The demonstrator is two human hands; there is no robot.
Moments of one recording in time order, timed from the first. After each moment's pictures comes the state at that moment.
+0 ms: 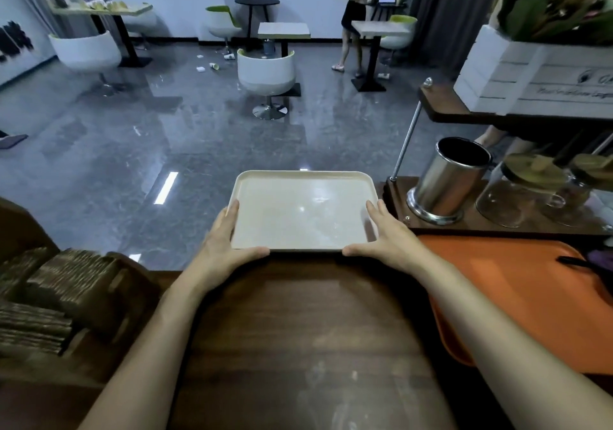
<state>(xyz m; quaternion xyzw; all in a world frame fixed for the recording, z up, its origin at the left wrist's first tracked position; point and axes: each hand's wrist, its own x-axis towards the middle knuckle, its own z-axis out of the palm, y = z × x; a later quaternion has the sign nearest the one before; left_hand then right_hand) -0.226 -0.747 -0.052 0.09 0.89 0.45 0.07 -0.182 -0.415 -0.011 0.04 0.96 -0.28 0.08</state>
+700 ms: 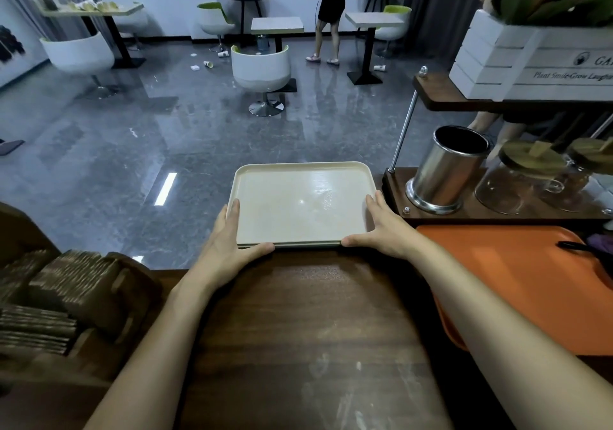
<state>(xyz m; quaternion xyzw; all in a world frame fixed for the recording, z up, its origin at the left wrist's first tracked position) -0.226 -0.740 -0.058 0.10 0.93 0.36 0.04 -0.200 -0.409 -0.033 0.06 0.95 -0.30 0.11</state>
